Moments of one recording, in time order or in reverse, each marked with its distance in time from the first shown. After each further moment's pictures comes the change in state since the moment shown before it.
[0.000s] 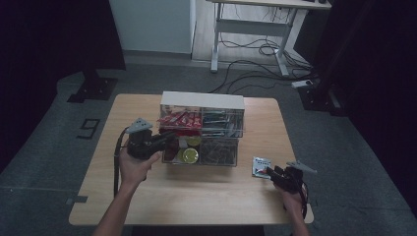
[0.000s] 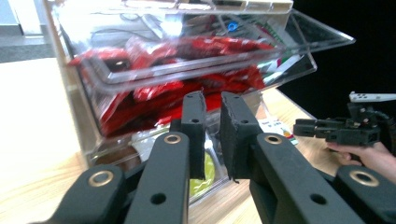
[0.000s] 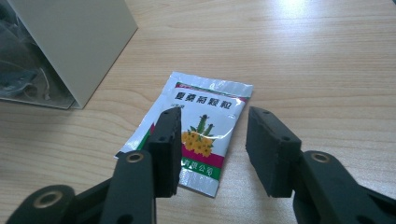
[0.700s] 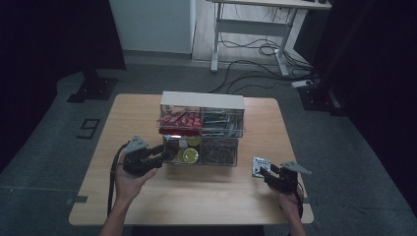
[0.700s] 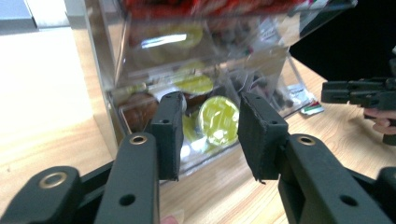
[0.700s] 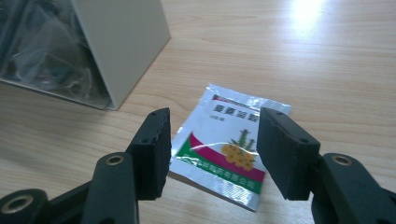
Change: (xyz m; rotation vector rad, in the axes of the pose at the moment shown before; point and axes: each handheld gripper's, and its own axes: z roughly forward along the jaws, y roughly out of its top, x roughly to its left) left arm 0.016 -0.057 0.004 0.039 0.036 0.037; right arm 0.025 0.001 -0.003 -0.046 0.043 -0.095
